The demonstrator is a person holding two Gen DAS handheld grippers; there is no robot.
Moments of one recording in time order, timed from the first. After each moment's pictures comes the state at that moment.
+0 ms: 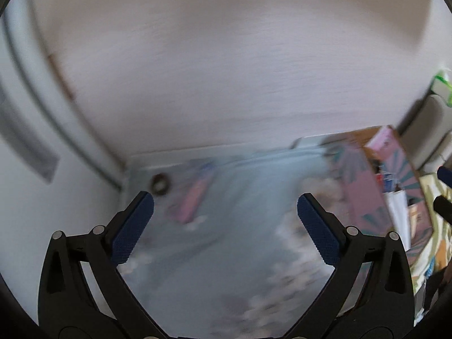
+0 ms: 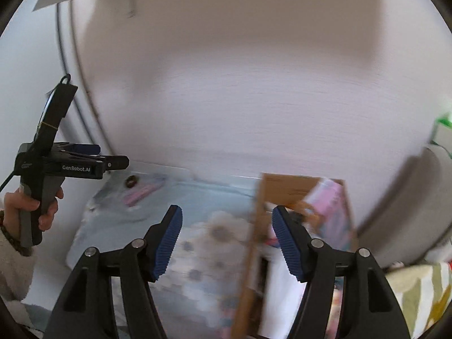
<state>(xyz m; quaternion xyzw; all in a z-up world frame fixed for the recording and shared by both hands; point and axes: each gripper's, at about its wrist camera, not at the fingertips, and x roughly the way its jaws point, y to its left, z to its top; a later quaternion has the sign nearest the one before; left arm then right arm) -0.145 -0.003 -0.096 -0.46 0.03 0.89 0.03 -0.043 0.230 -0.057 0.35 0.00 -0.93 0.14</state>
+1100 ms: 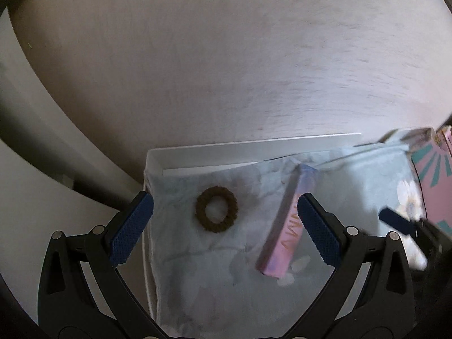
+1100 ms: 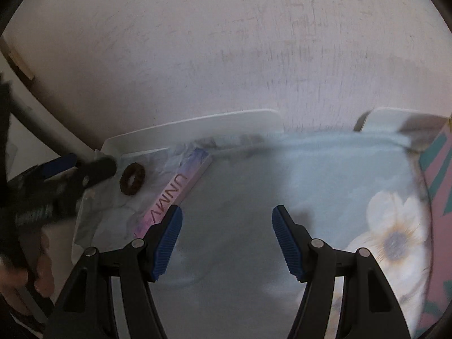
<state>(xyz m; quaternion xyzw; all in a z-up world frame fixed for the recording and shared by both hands) -0.270 -0.118 -0.241 -0.50 0.01 0.86 0.04 -0.198 0.038 -0.233 0.48 -0.11 -0.86 0.09</state>
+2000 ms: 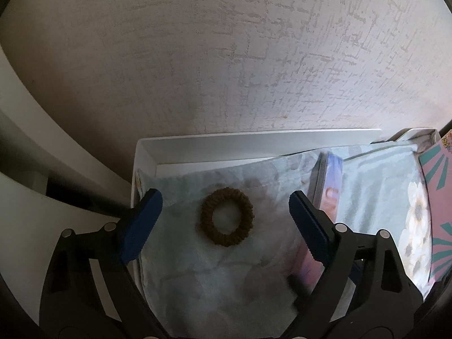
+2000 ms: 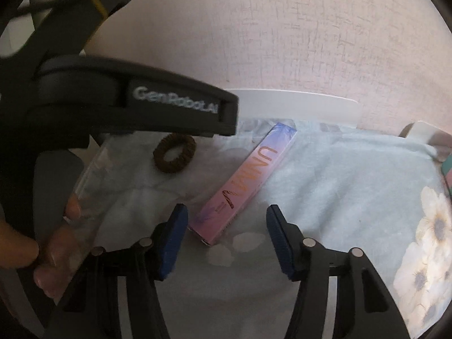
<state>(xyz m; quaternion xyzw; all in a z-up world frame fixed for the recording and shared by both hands) -0.291 -0.126 -0.276 -0.52 -0.01 0.85 0.06 -0.189 -0.048 -0.252 0.45 -0.03 -0.89 0.08</state>
